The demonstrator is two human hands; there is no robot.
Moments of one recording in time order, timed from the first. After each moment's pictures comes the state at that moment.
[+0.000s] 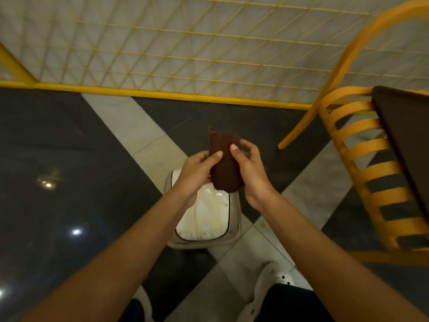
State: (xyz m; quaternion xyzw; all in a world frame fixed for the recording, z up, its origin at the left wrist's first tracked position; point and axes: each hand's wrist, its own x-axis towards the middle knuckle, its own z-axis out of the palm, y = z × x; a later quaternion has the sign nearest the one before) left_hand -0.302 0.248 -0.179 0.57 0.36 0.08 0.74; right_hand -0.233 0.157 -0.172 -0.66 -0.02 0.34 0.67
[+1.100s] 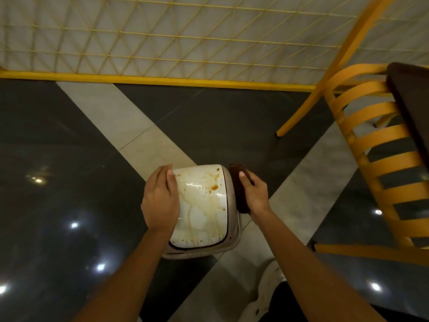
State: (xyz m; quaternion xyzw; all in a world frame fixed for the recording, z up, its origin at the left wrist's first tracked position) left_hand -0.336 0.275 -0.290 0.82 0.45 0.20 0.30; right_hand -0.209 0.136 -0.299 -0.78 0.08 0.30 0.55
